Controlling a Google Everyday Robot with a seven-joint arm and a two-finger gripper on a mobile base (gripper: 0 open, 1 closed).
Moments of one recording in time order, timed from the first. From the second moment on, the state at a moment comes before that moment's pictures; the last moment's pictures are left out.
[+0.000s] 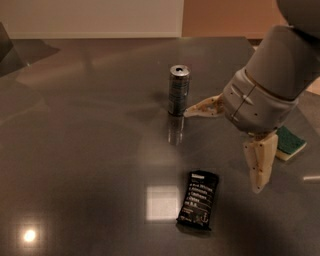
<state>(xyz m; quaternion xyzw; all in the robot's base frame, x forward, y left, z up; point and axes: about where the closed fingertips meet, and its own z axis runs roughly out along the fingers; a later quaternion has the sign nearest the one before) 0.386 -0.112 0.912 -0.88 0.45 0.07 0.13</state>
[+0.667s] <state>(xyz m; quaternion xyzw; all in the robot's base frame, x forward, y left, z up) 0.359 -0.098 0.882 -0.94 0.33 0.09 0.09</state>
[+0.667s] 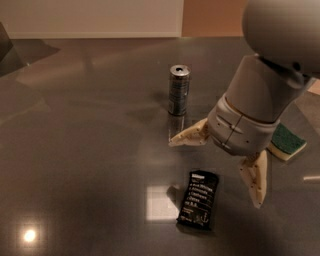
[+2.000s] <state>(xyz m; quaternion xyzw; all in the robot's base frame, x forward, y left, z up) 0.339 -0.089 0.837 -0.96 0.26 0.10 0.04</state>
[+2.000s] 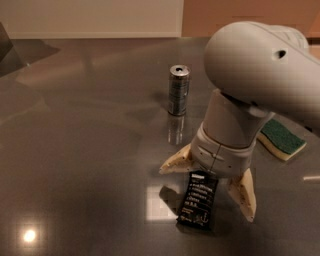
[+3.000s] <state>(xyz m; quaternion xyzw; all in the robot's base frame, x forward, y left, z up) 0.346 -0.092 0.819 -0.96 0.27 0.10 0.00</state>
